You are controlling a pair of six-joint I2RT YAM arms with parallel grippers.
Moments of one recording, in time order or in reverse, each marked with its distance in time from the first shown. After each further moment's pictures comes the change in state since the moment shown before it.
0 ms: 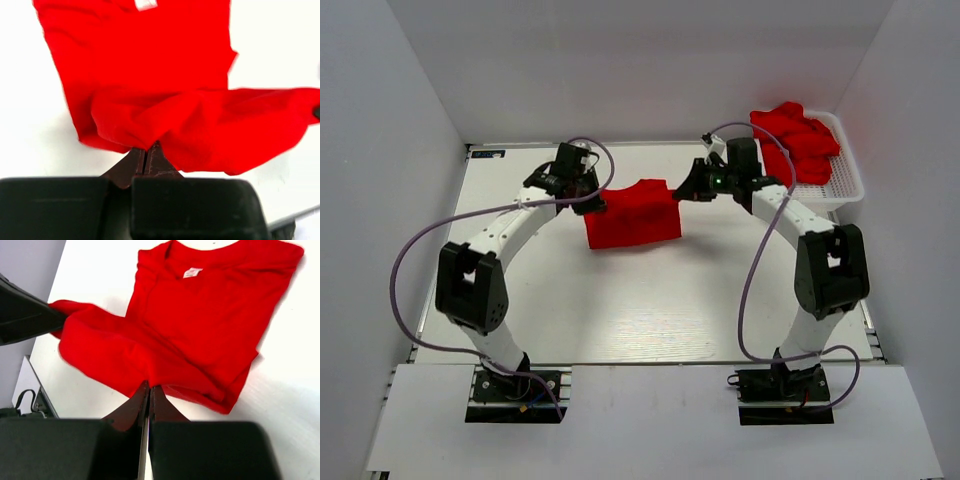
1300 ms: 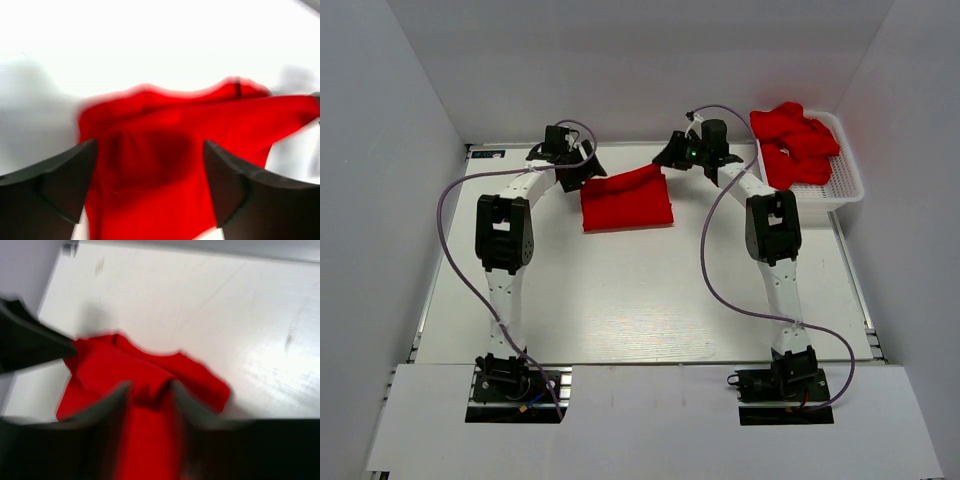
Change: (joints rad) left arm 0.220 0.590 0.451 0.172 0.164 0.021; right arm -0.016 0.708 0.713 0.149 0.040 0.116
